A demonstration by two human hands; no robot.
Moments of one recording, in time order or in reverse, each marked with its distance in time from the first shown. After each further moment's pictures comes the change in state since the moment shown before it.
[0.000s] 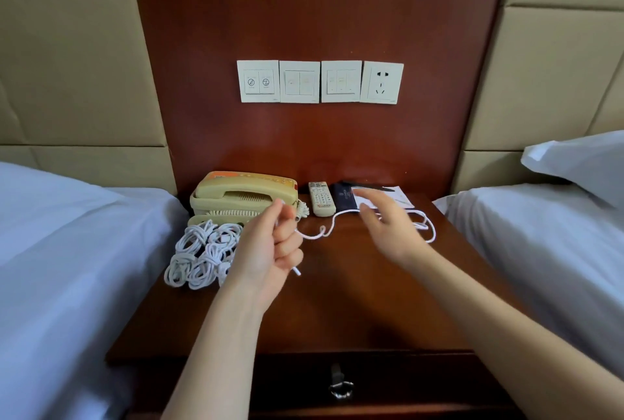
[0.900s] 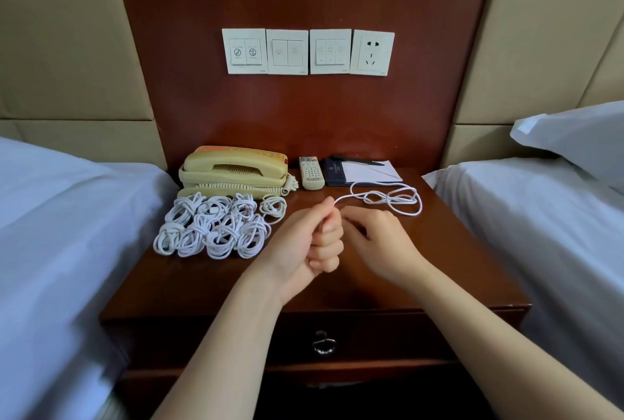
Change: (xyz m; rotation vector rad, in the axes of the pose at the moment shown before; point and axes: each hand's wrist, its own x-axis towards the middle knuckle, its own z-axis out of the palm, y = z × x) left_hand -0.026 -0.036 0.030 0.136 -0.347 -0.218; right_hand -0.063 -0.009 -0.008 -0.174 -0.143 -0.211
